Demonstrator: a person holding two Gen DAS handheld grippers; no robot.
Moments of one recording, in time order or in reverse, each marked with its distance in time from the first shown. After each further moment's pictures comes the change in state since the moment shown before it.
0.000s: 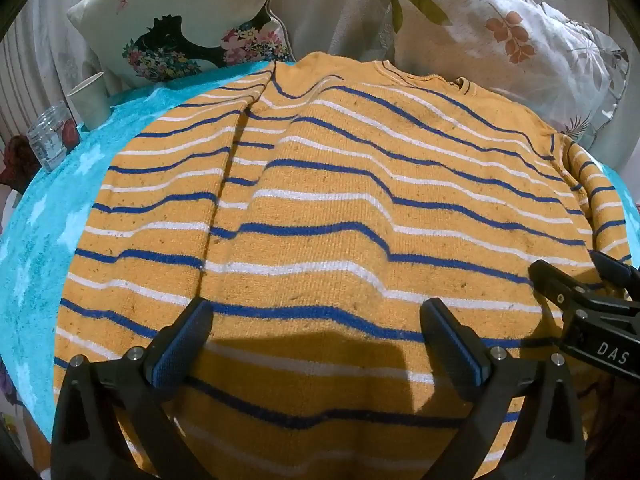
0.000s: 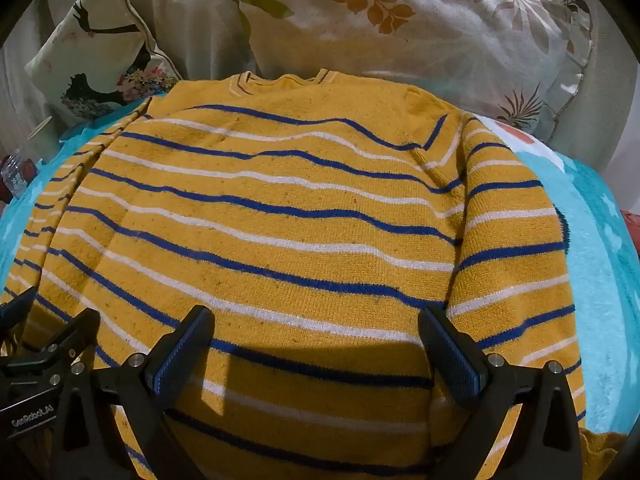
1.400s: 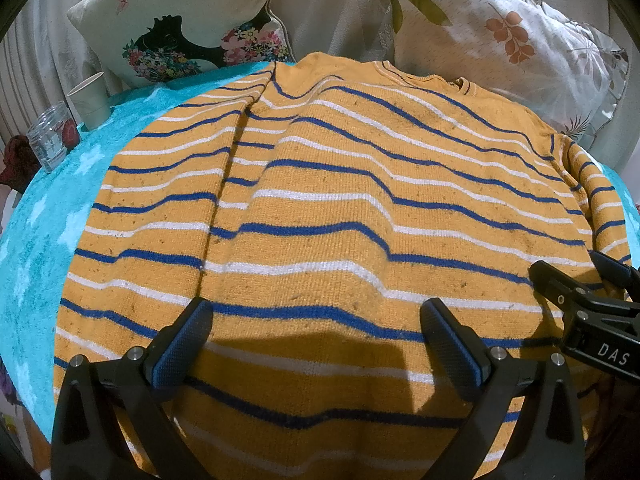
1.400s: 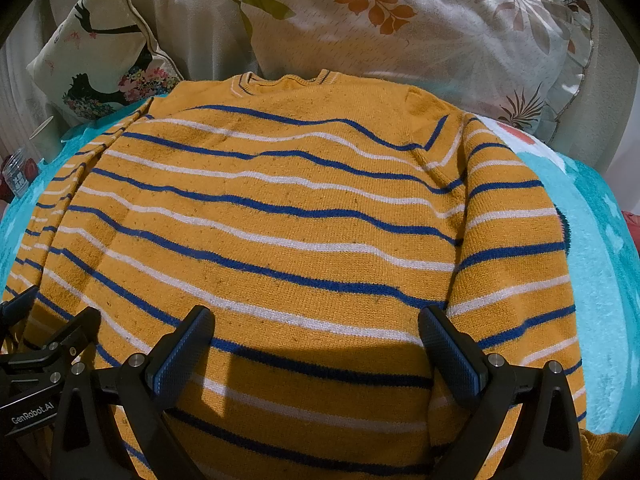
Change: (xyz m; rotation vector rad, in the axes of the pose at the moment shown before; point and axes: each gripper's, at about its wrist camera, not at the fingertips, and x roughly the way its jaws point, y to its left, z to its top) left arm 0.001 -0.003 -0.001 -0.003 -0.003 0.005; right arm -0.001 0.002 -0.002 -0.001 -0.001 0.002
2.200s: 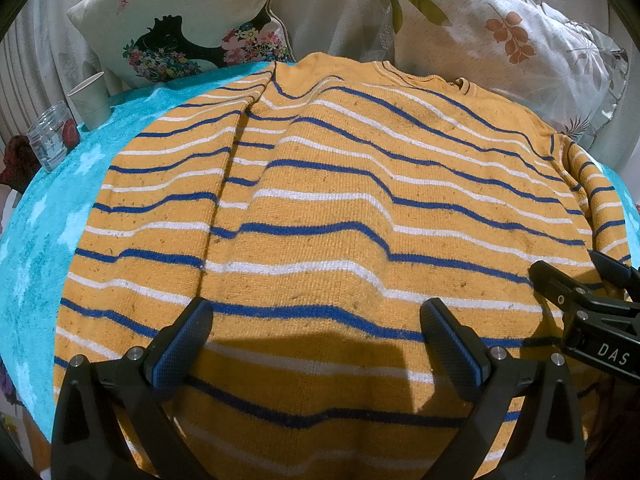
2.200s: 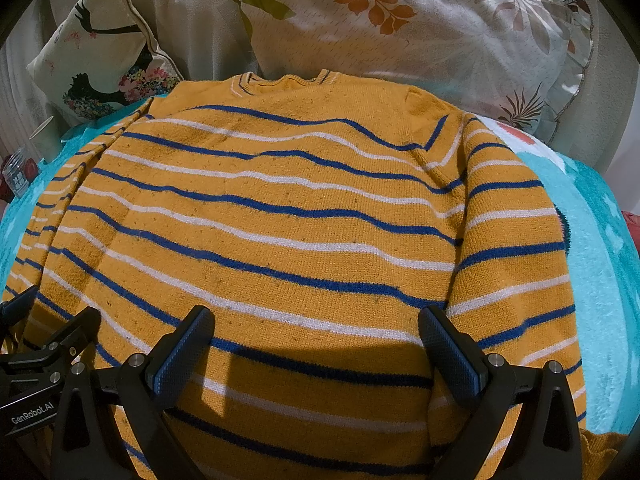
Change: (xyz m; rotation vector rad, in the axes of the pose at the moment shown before) left arm 0.000 0.000 0.000 0.000 -0.001 0.001; right arm 0.000 0.000 -0.001 0.000 -0.001 0.000
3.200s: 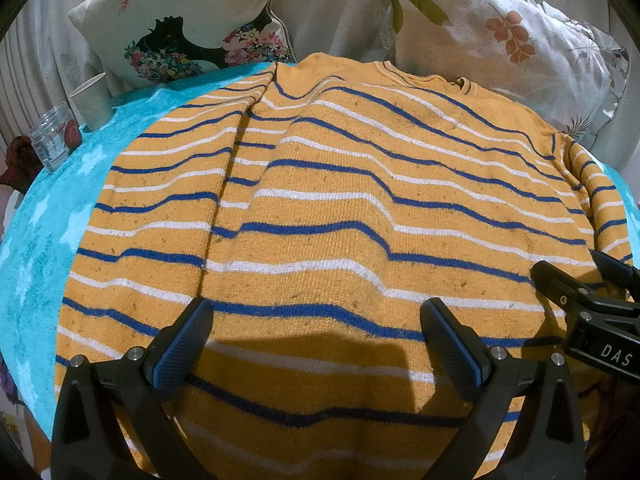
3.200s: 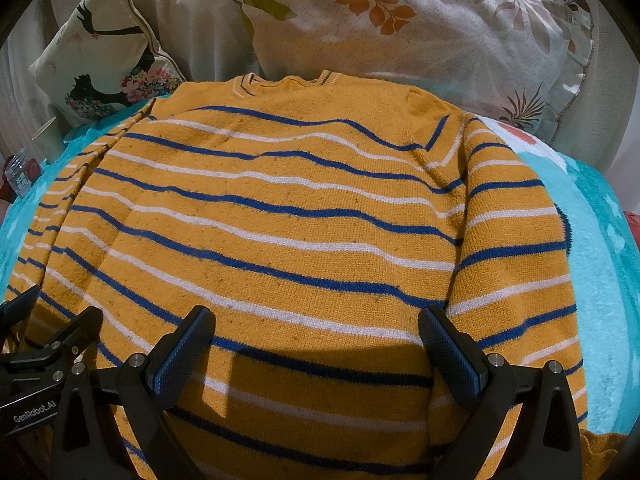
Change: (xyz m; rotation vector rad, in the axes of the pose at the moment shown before) left arm -0.001 0.002 0.000 0.000 -0.001 0.001; right arm 0.000 -0.004 -0.002 0.004 0.007 0.012
